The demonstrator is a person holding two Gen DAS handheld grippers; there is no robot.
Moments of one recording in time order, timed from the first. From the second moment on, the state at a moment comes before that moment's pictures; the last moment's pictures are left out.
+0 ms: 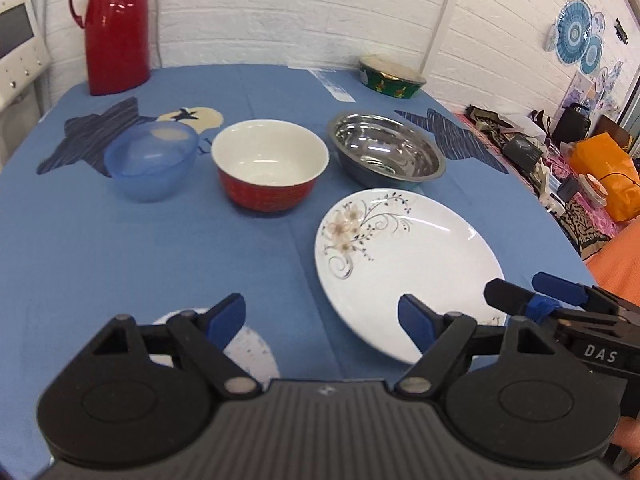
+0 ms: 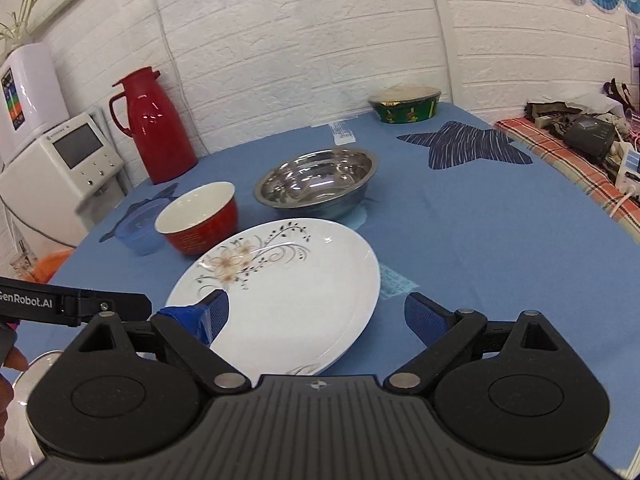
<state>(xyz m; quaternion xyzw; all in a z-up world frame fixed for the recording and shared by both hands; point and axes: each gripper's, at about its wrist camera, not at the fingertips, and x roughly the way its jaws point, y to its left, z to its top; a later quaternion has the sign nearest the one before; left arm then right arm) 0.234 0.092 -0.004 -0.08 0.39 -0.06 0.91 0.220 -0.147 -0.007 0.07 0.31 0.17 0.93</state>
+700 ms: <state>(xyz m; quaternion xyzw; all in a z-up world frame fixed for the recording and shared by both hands) 0.312 0.065 -0.043 -0.07 0.44 -0.04 0.89 0.255 -0.109 -0.041 -0.04 0.34 0.21 0.91</state>
